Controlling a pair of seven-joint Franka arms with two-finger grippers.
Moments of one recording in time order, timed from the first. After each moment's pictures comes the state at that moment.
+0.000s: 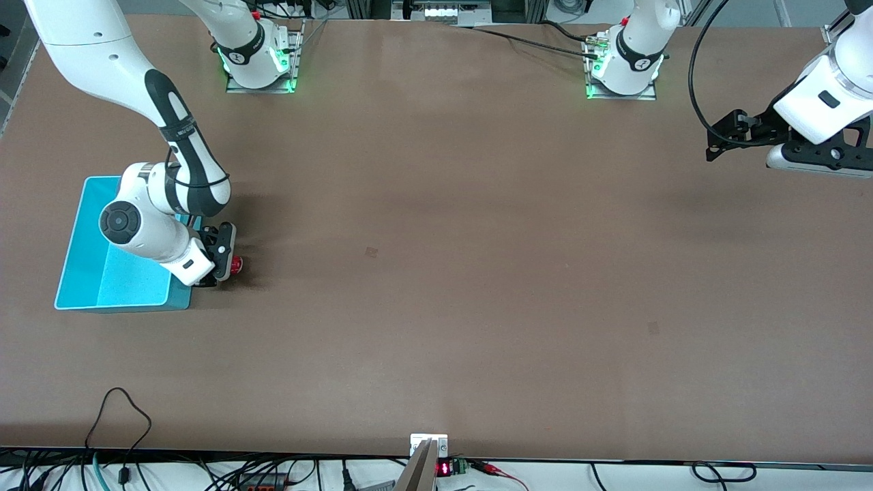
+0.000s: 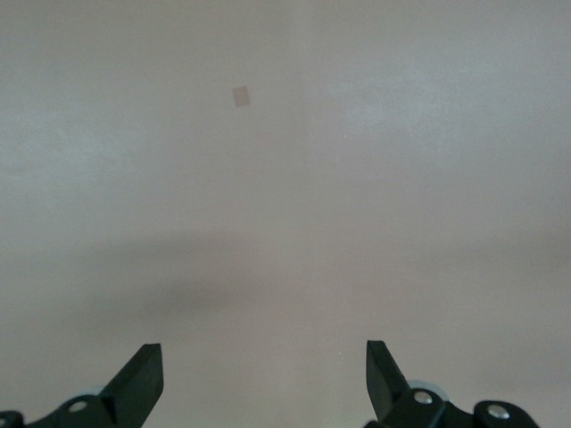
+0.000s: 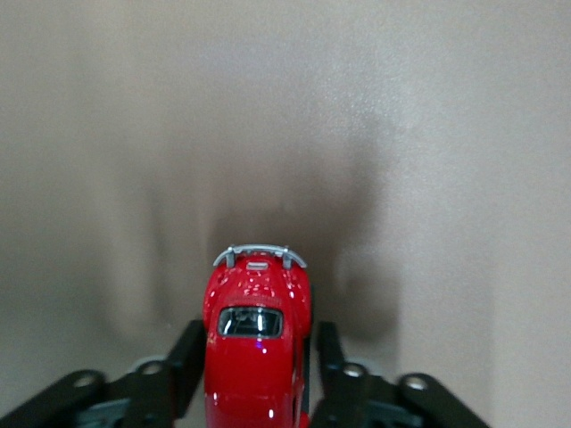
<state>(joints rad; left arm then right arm) -0.02 -0.07 -0.05 -1.70 -0.02 1.59 0.02 0.05 0.54 -0.04 -1.99 0.01 2.47 -1.54</state>
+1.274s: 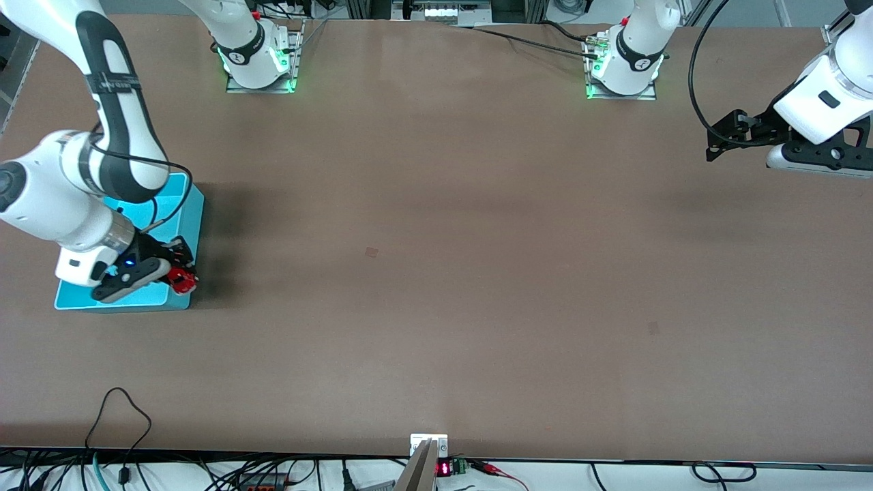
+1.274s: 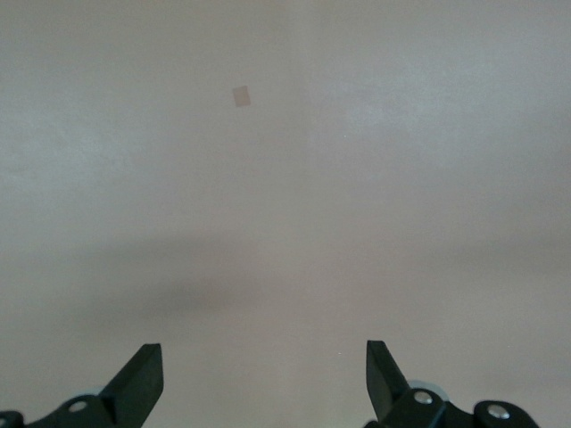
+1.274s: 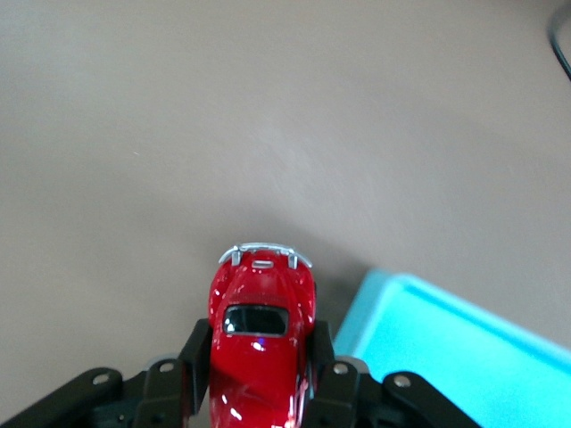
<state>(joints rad) -0.02 -0.07 -0.05 -1.70 -0.02 1.59 0.02 0.08 0.34 -0.15 -1.89 0.20 2.29 -0.63</state>
